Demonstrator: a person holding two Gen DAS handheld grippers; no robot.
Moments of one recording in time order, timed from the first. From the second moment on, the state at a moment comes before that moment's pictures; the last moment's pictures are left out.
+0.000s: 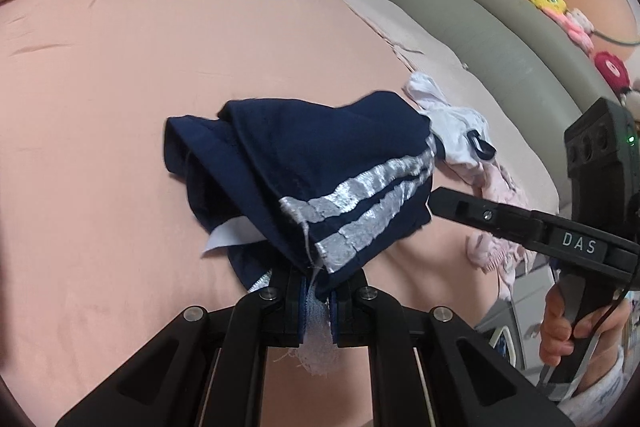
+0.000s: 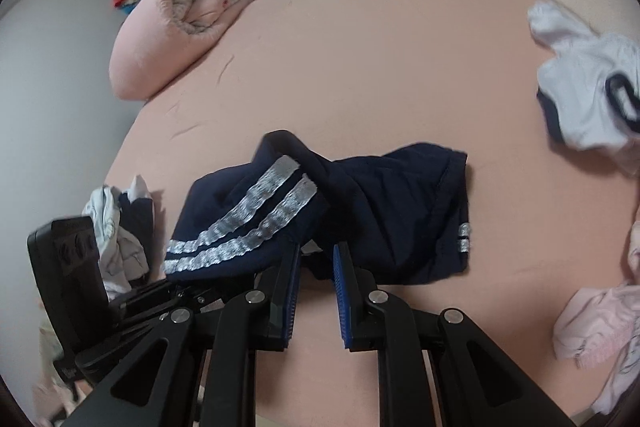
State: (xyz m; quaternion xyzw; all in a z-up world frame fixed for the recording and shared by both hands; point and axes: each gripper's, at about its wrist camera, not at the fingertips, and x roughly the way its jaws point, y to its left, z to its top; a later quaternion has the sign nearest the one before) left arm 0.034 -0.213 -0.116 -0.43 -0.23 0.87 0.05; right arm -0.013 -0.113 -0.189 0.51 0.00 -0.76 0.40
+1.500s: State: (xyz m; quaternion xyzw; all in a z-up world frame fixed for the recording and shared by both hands) left arm 0.080 -0.237 -0.055 -0.43 -0.10 0.90 0.03; right arm -0.001 -0.099 -0.176 0.48 0.14 -0.80 0.34
